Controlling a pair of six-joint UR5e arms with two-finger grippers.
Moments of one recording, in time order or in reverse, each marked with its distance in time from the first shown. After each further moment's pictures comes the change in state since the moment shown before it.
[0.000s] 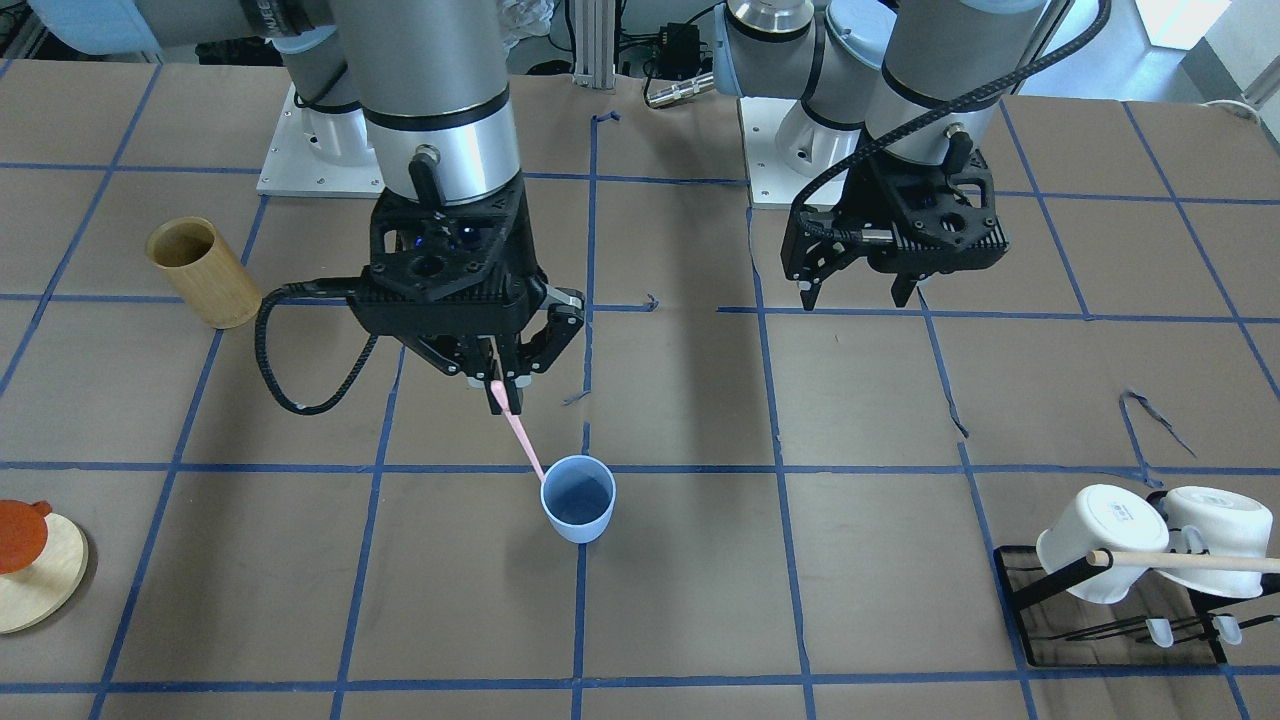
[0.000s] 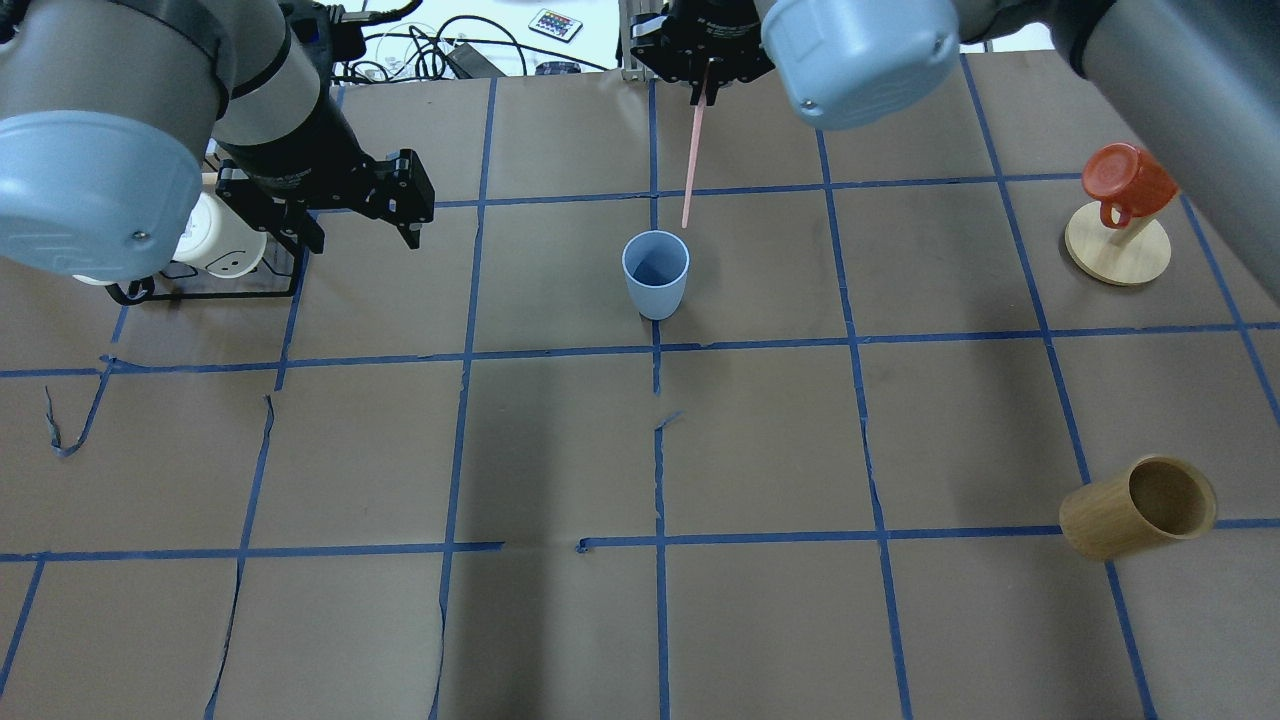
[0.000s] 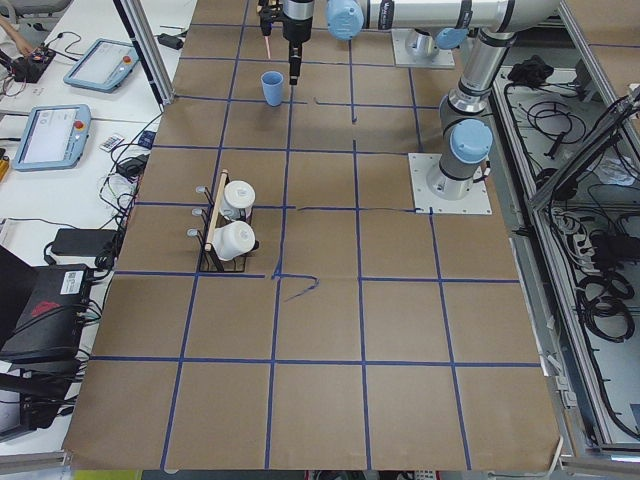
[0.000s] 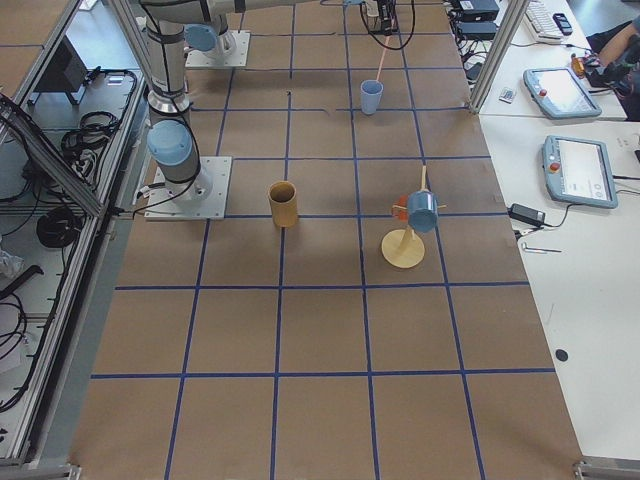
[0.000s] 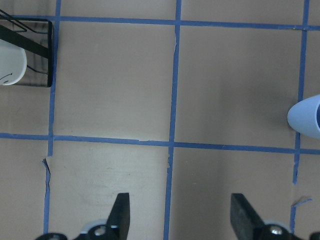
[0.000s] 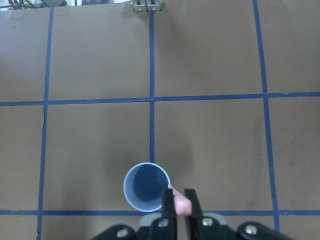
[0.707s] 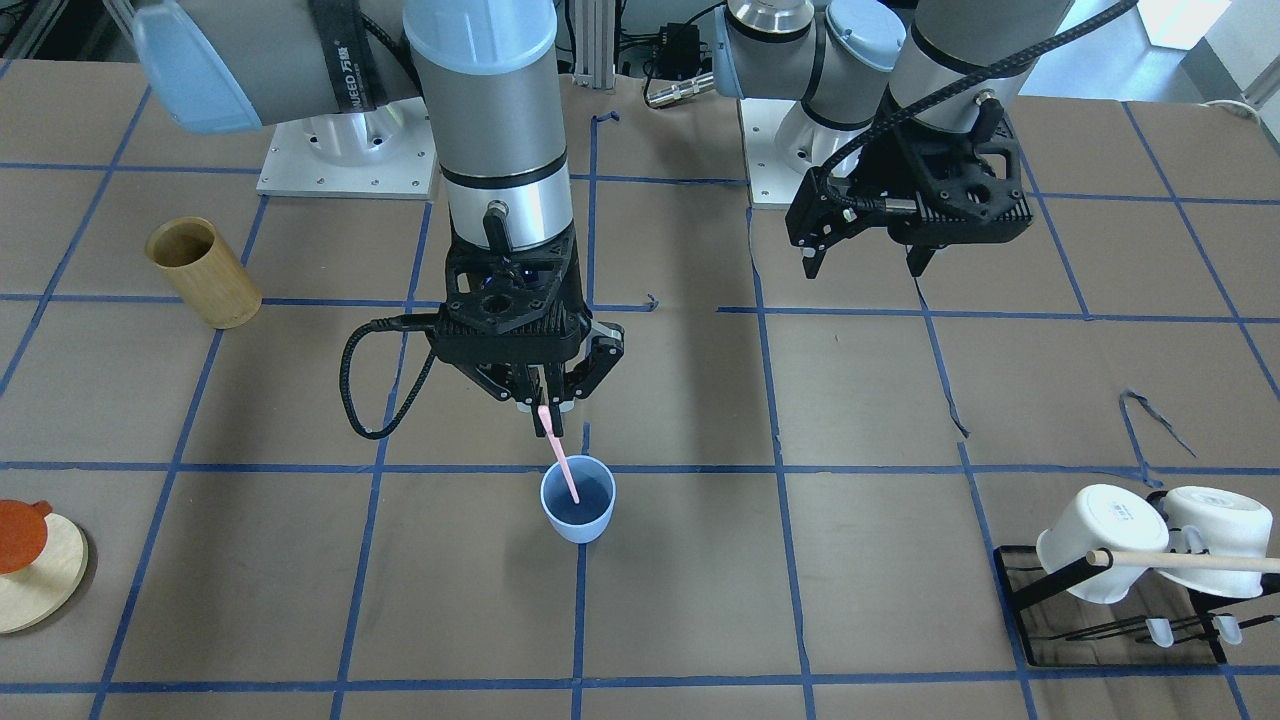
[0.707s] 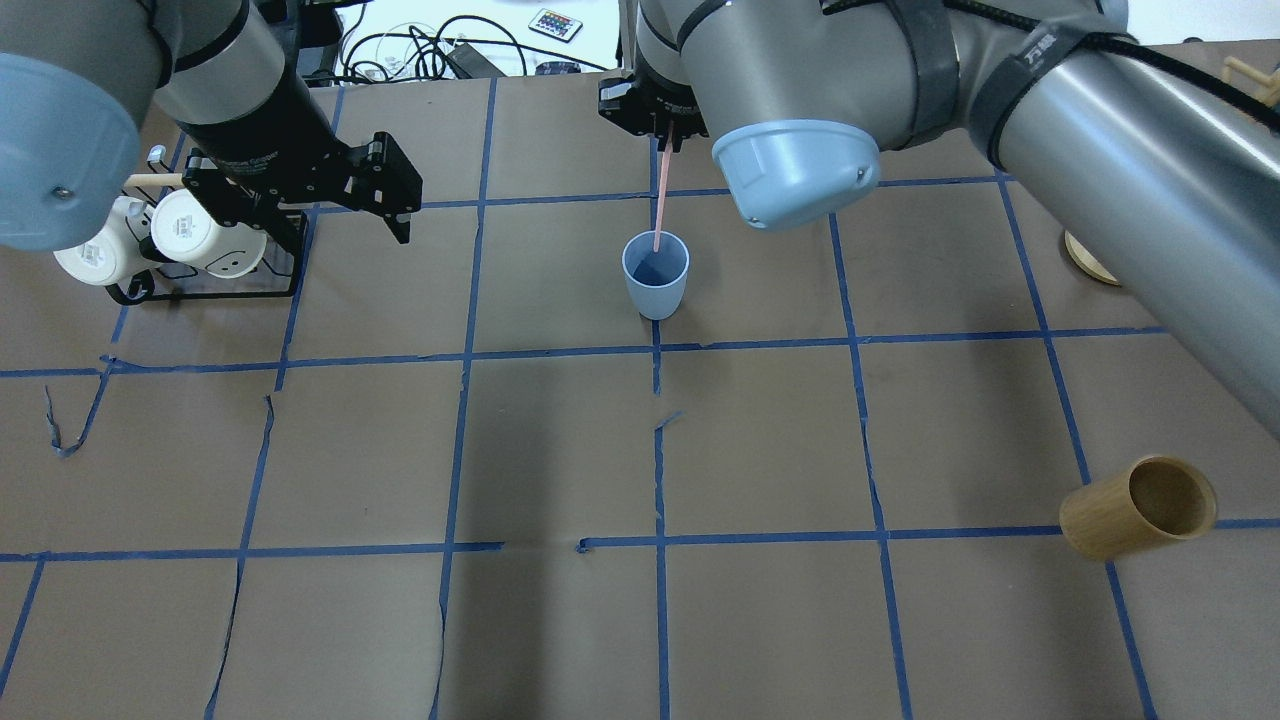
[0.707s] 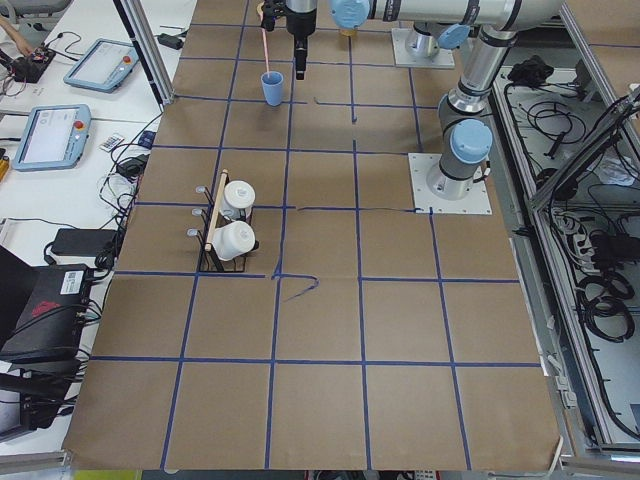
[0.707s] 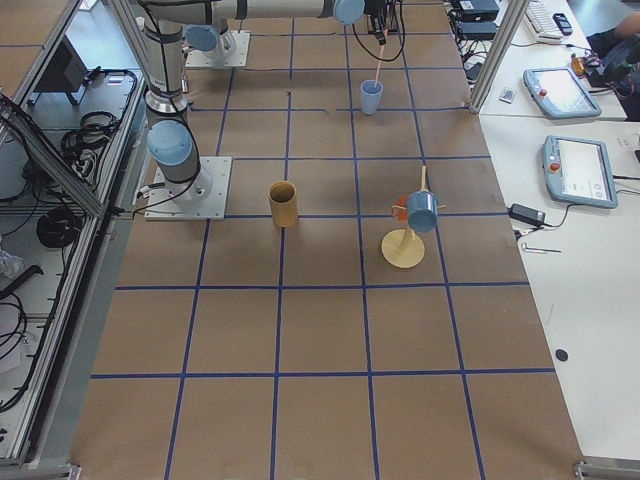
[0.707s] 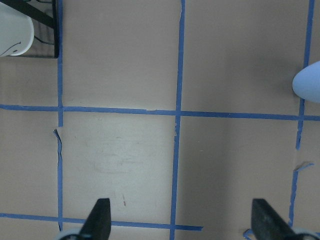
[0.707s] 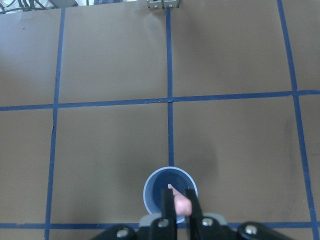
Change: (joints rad) left arm 0.022 0.009 0.054 -0.094 -0.043 0.008; right arm 0.031 0.004 0.160 -0.202 -0.018 0.039
